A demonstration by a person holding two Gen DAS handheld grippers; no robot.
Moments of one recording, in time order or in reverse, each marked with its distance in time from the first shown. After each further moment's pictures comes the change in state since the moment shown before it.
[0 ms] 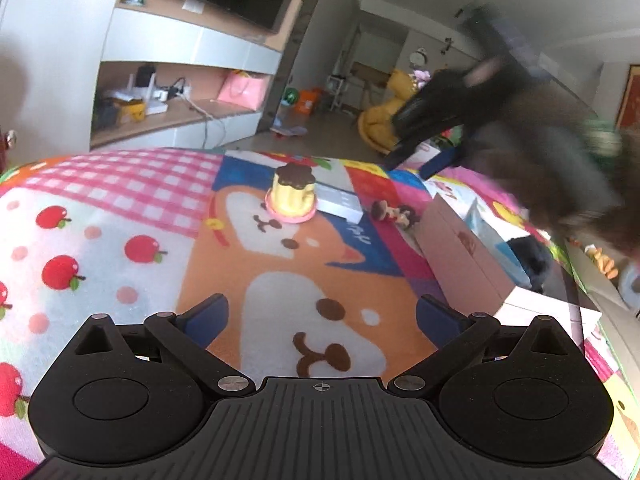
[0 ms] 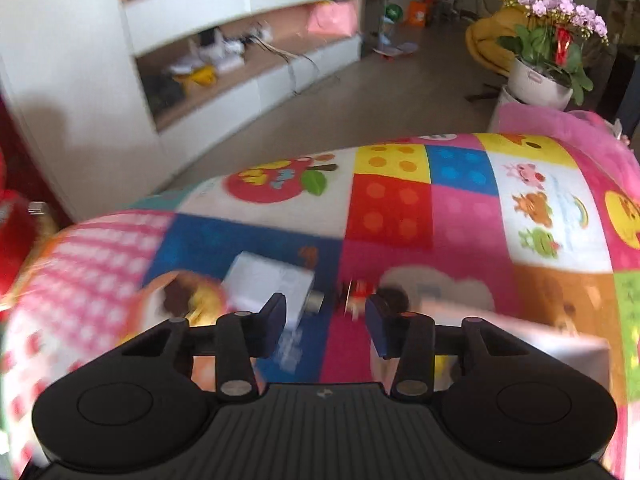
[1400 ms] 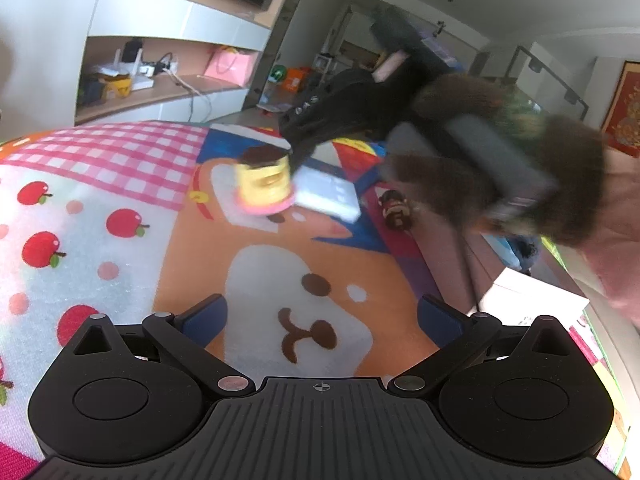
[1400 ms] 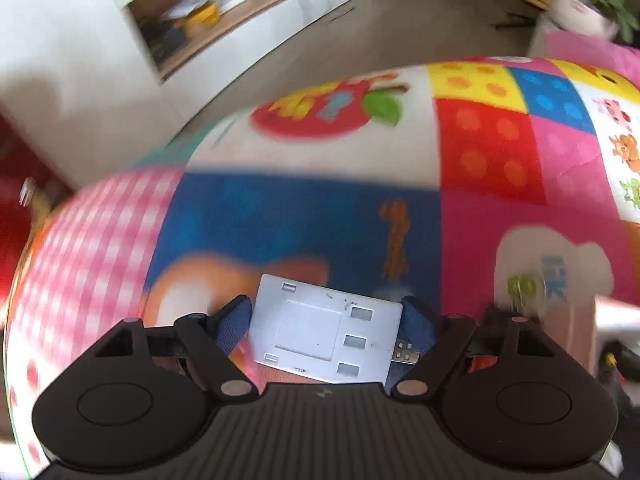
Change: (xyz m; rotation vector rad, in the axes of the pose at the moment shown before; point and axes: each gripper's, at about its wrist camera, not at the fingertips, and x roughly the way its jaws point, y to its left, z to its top) left arm 0.005 -0.002 -0.005 -0.009 0.077 -0.057; right arm 0.076 0.049 -0.007 0.013 0.226 0.124
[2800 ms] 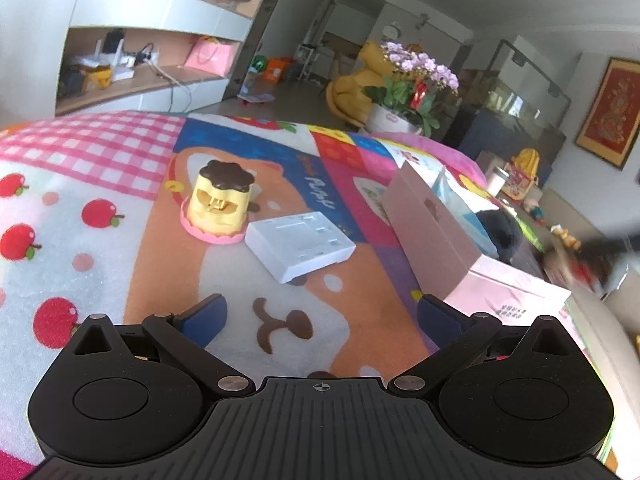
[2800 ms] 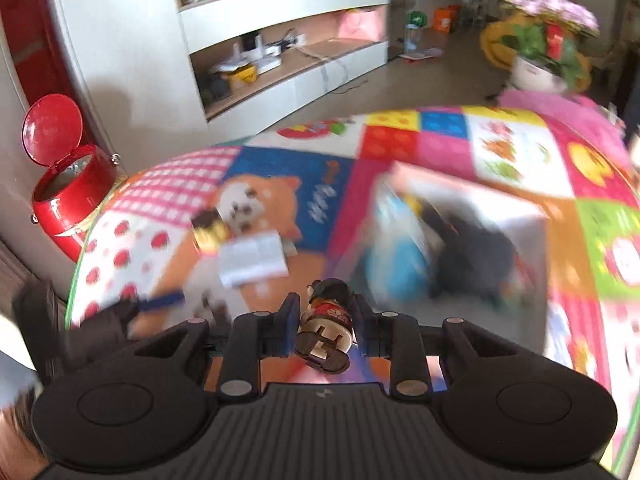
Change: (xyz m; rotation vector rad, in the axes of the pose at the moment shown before) left arm 0.001 -0.006 -0.001 0.016 0.021 -0.051; right arm -0.221 -0.059 -0.217 -0.038 -0.271 0.004
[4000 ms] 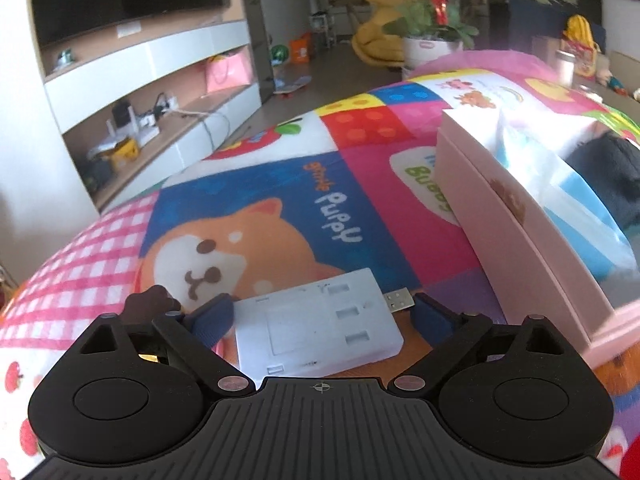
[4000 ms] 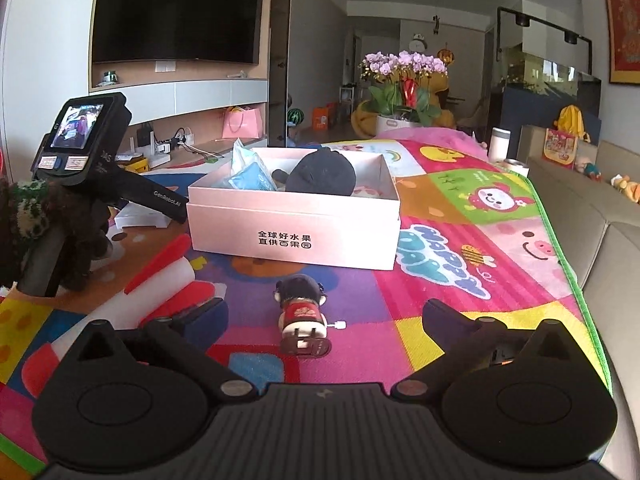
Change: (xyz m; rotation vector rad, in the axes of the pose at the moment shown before) left arm 0.121 -0.067 0.046 0.388 0.126 0.350; right arm -0.002 -0.031 -0.188 0.129 -0.387 -0.319
